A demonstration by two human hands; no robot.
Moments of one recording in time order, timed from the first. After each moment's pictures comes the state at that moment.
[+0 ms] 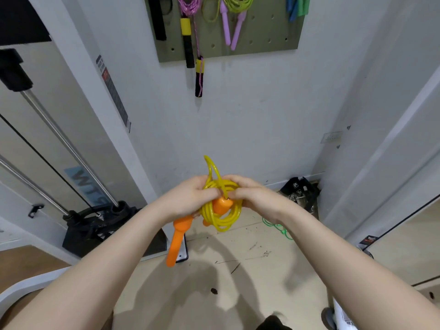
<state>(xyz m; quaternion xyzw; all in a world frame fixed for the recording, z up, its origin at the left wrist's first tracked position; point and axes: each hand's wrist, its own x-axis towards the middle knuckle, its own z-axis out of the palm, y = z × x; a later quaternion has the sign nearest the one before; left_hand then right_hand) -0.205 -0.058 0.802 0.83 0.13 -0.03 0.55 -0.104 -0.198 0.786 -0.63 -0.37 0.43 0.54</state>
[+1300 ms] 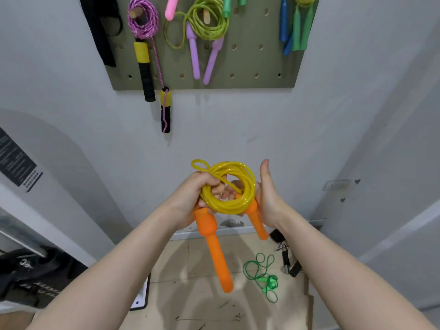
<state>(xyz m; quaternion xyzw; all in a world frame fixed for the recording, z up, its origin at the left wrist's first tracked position) 0.099 -0.062 0.822 0.56 0.14 0.07 0.81 0.224 -0.175 0.788 -0.54 -0.27 0.51 0.61</state>
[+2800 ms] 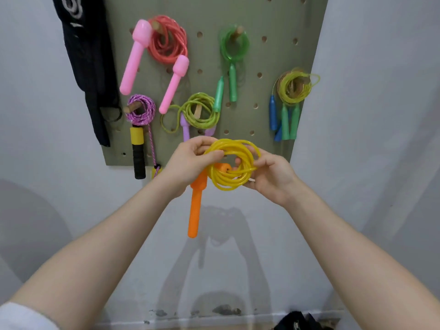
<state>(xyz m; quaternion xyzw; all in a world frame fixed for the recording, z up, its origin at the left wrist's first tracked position) 0.241 0.027 0.965 0.76 0.13 0.34 0.54 0.375 -0.098 0.955 -0.47 -0.35 0.42 0.70</state>
